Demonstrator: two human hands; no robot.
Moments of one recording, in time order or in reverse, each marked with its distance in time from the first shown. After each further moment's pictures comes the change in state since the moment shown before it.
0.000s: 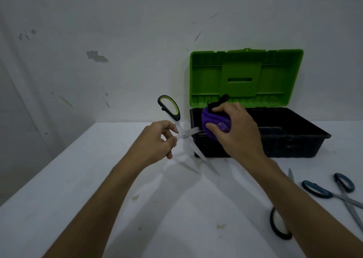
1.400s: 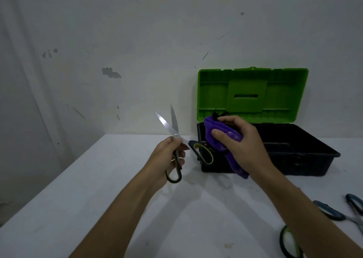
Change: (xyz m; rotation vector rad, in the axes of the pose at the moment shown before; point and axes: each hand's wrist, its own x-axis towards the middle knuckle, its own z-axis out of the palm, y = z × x) left_hand 0.005 0.001 0.014 -0.928 0.061 -0.309; right_hand 0.004 -0.018 -0.009 0.655 -0.108 0.204
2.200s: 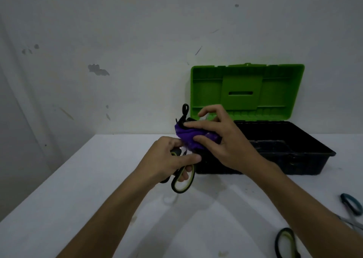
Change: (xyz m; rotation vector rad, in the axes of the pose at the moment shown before) left_hand -0.012 0.027 0.016 0.574 -0.243 0.186; right_hand 0.029 0.001 0.001 -0.458 -0.285 -0.450
